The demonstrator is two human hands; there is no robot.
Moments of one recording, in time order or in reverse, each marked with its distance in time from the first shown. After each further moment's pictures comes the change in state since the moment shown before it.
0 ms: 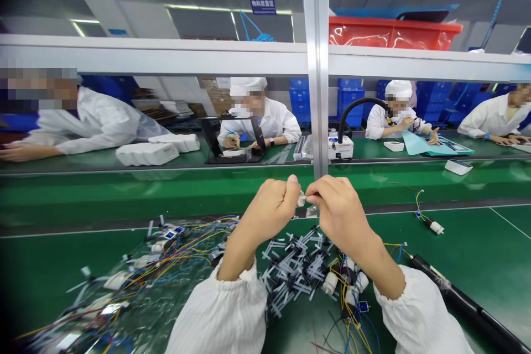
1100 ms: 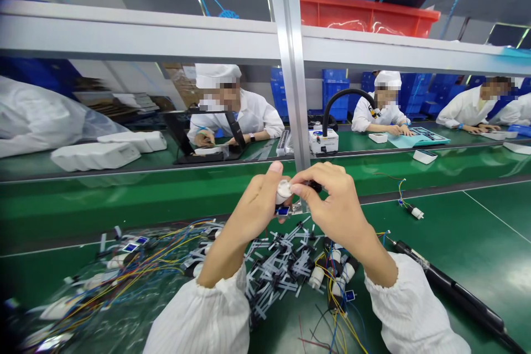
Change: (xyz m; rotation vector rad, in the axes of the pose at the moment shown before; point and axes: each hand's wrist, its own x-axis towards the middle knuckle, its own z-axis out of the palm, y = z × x) left_hand 0.006 0.005 0.017 -0.798 -0.126 -0.104; right_hand 0.009 -0.008 -0.021 0.184 0.068 0.213
